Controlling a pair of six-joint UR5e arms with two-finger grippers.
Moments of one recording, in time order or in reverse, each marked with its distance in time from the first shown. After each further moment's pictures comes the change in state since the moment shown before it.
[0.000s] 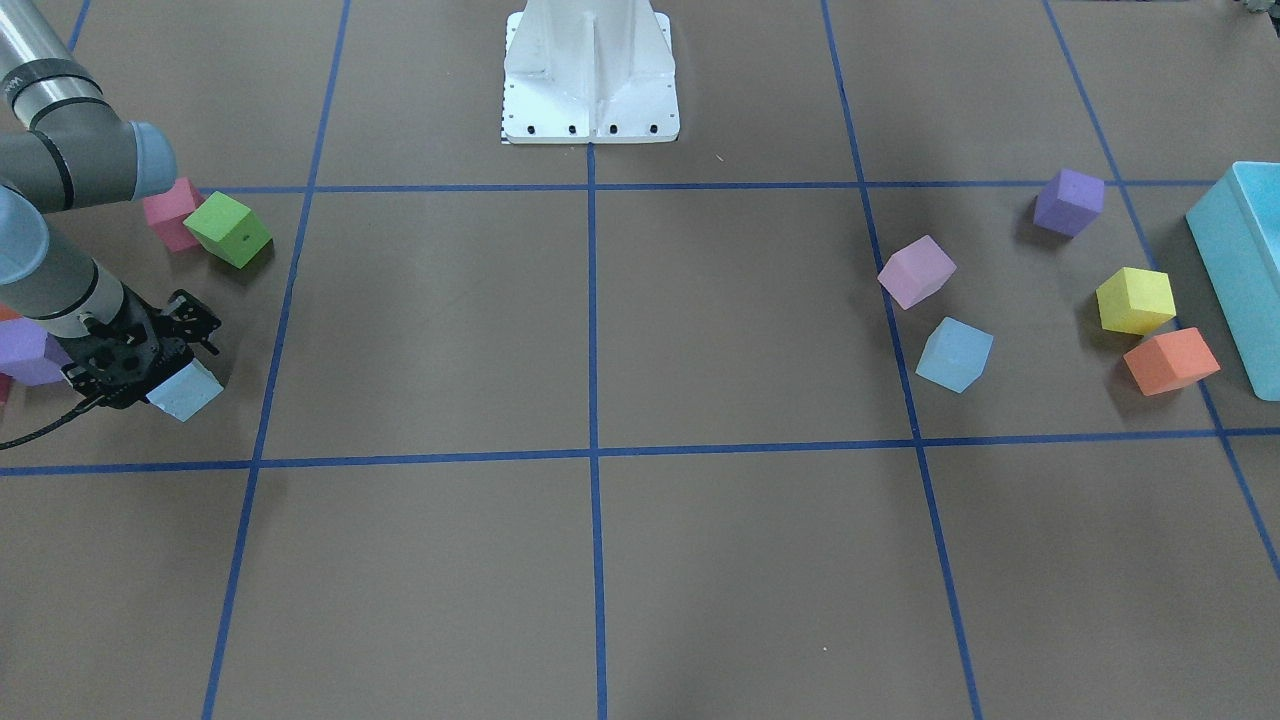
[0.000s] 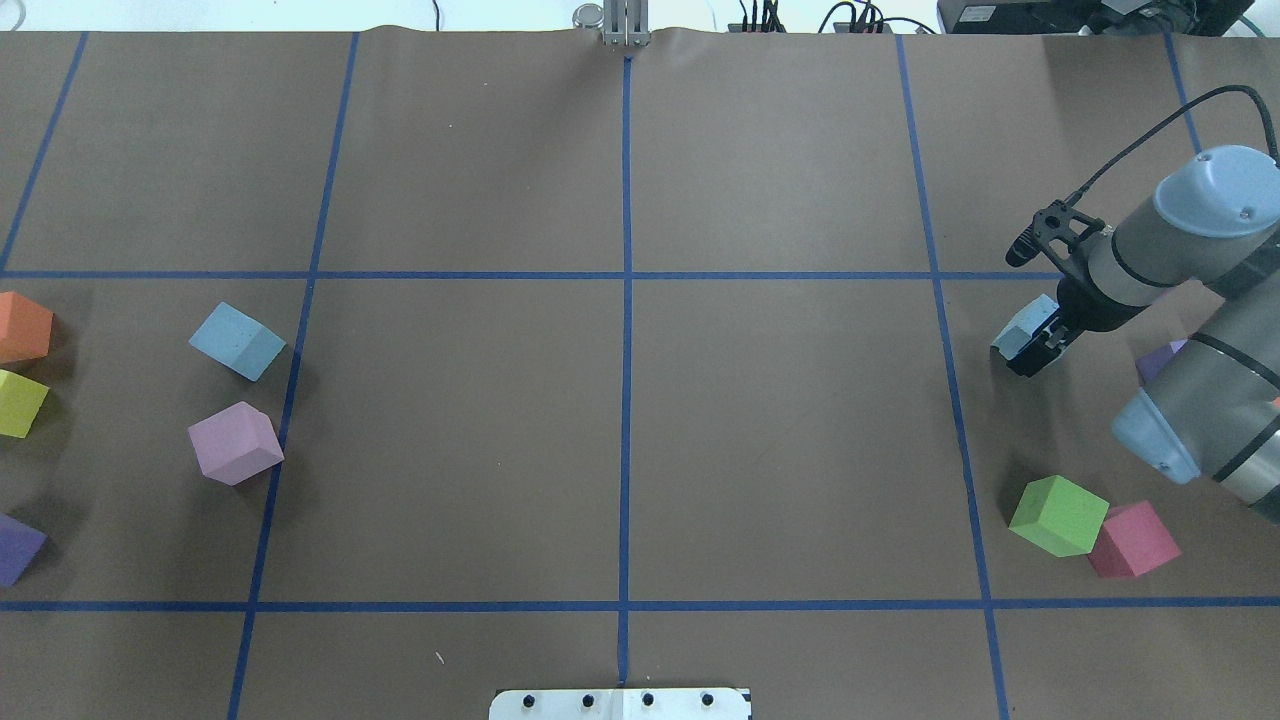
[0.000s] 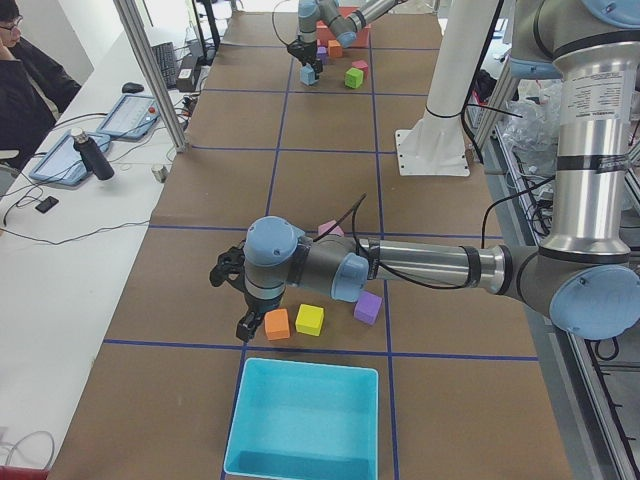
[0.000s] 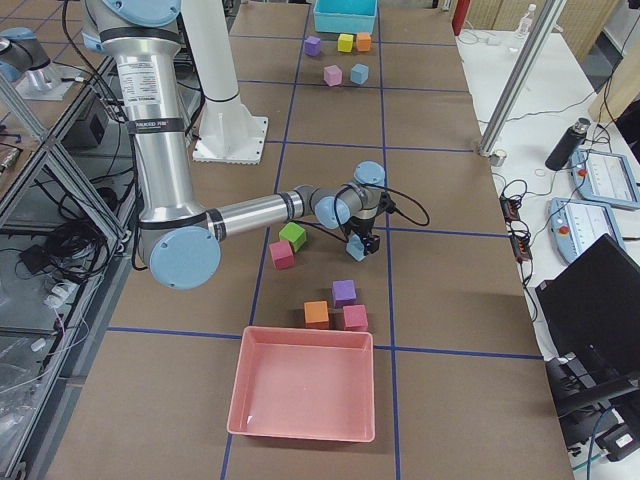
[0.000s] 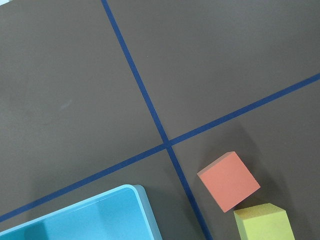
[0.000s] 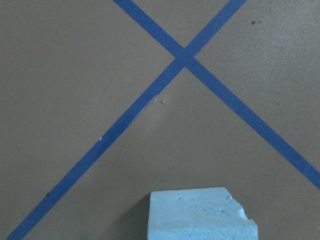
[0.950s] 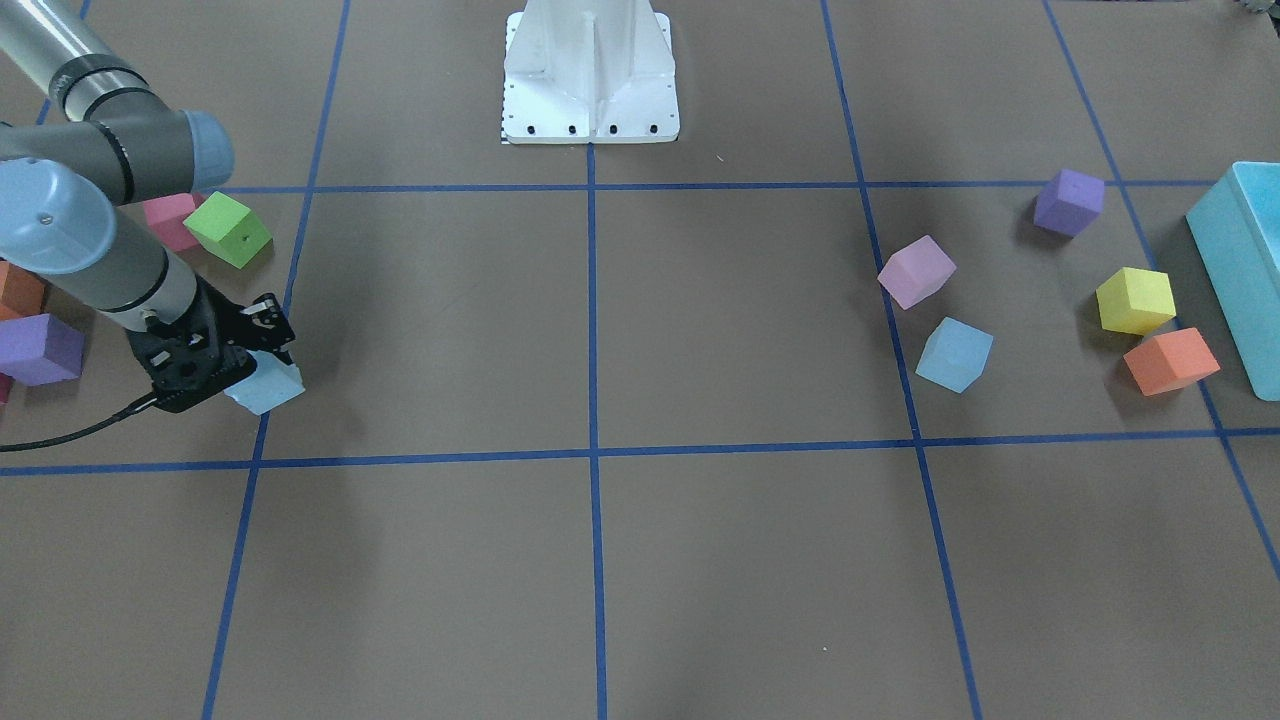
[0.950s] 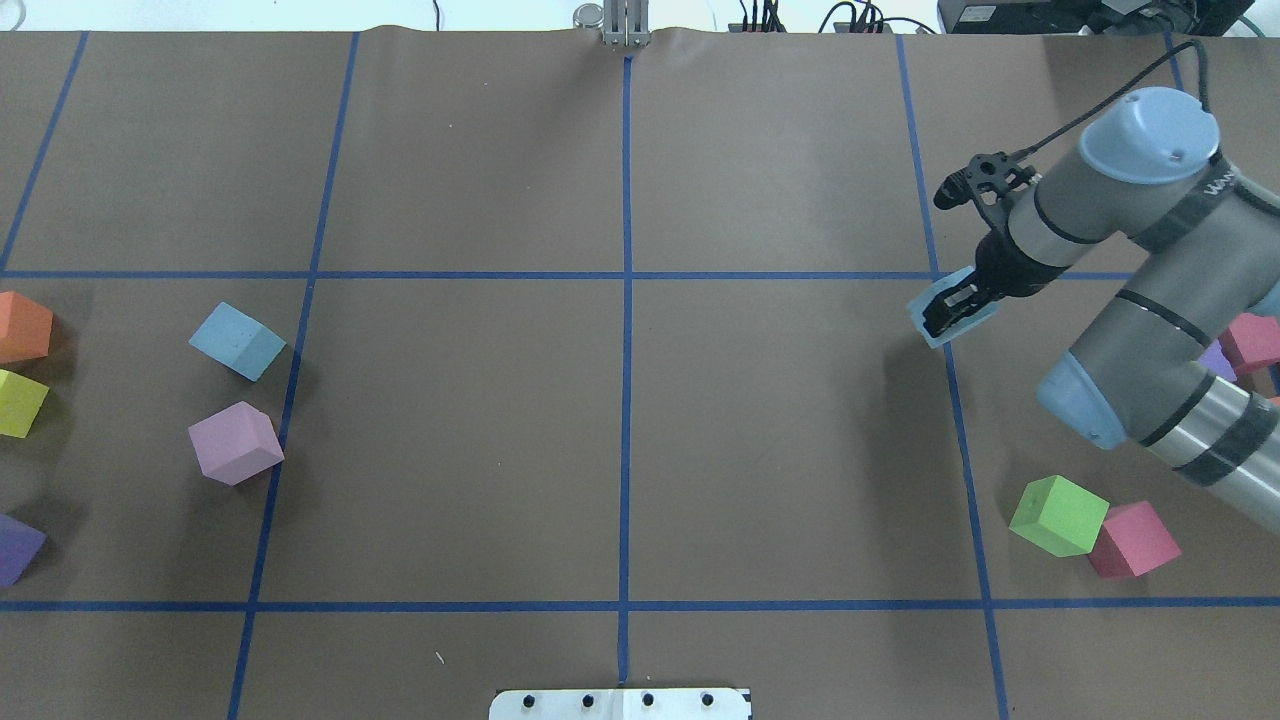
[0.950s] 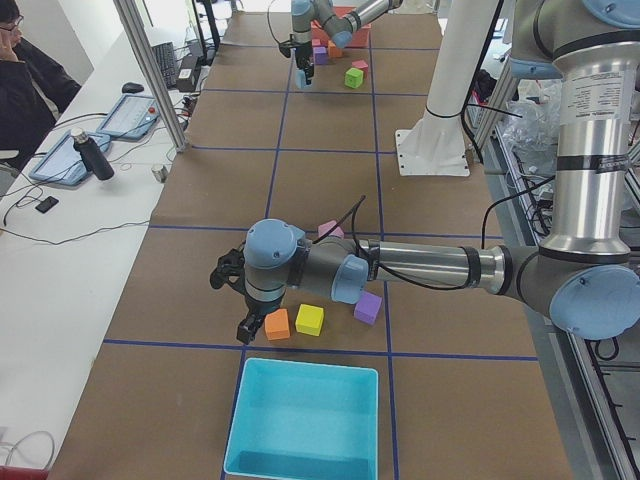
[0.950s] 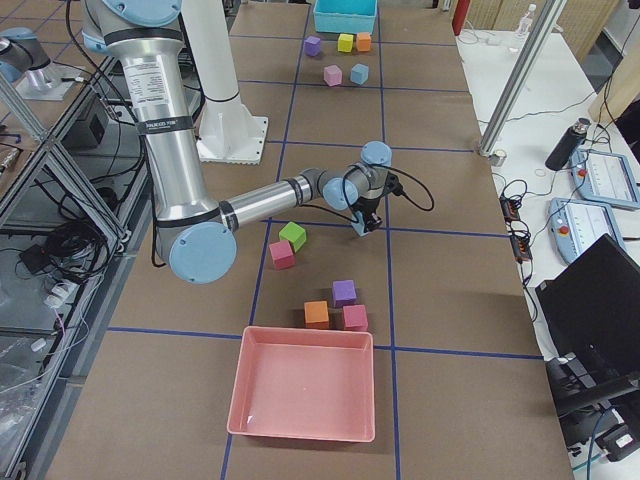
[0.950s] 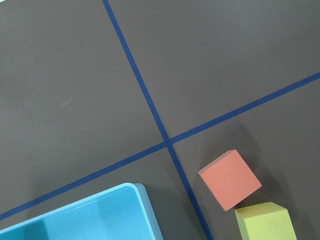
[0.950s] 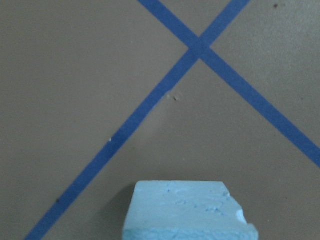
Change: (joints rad) left arm 0.000 0.001 0.009 0.000 0.001 0.001; right arm -0.058 0.193 0.059 -0.120 0.045 0.433
